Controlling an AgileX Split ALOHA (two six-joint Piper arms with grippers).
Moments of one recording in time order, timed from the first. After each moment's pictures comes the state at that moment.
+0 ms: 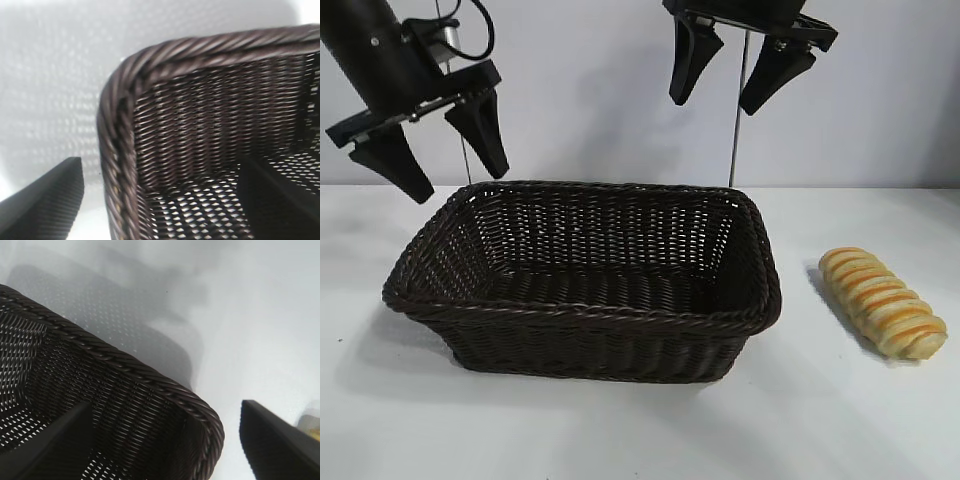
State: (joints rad) left arm -0.18 1.96 -1.74 -0.43 1.22 0.15; right arm 0.30 2.10 -2.07 0.22 1.24 -0.12
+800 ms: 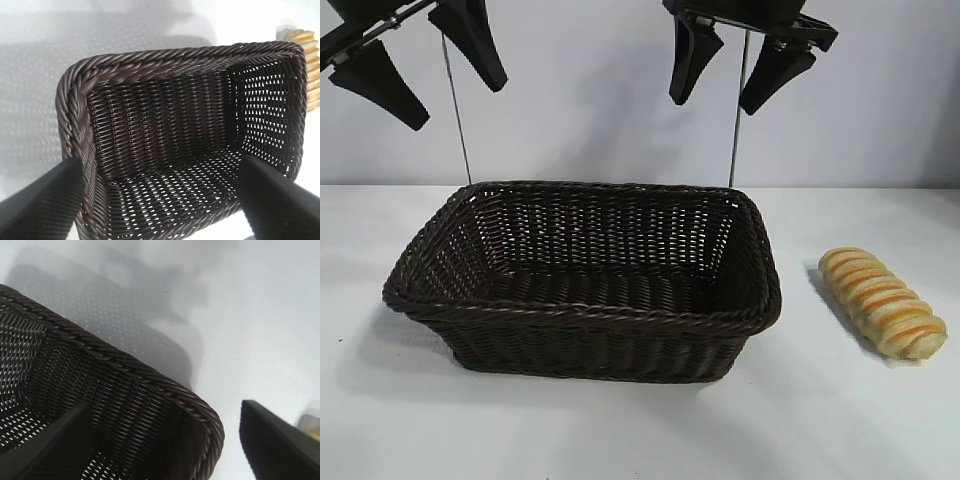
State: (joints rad) left arm -0.18 1.92 -1.74 -0.49 1.23 0.14; right arm 0.30 2.10 -2.07 0.22 1.24 -0.12
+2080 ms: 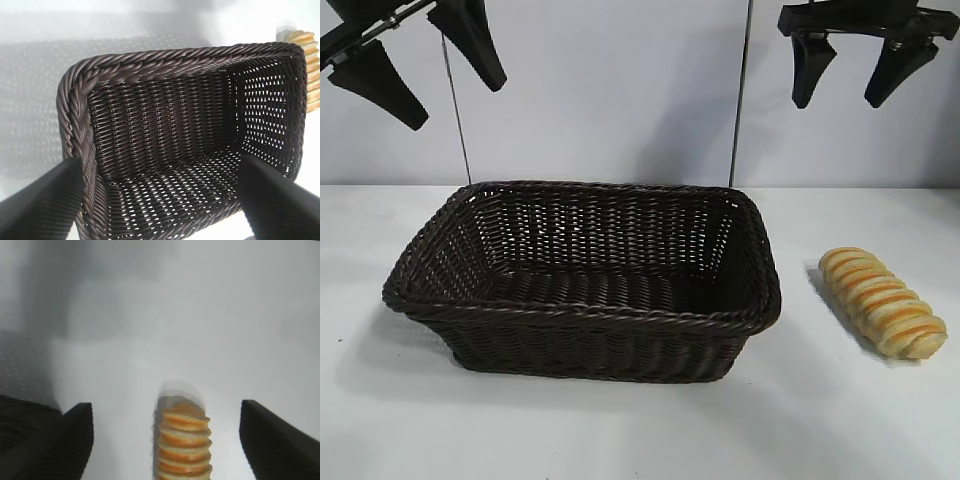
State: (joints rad) left arm -0.18 1.92 -1.74 -0.49 1.23 0.14; right arm 0.11 2.10 -1.96 0.00 1.24 -0.04
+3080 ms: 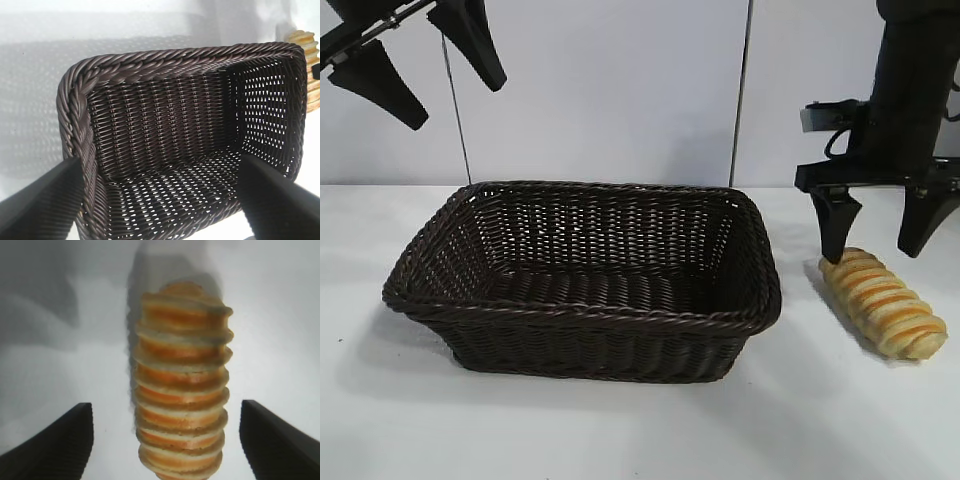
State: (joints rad) left arm -0.18 1.92 -1.74 -0.49 1.23 0.14; right arm 0.11 2.10 -1.47 -0.07 1.05 -0.03
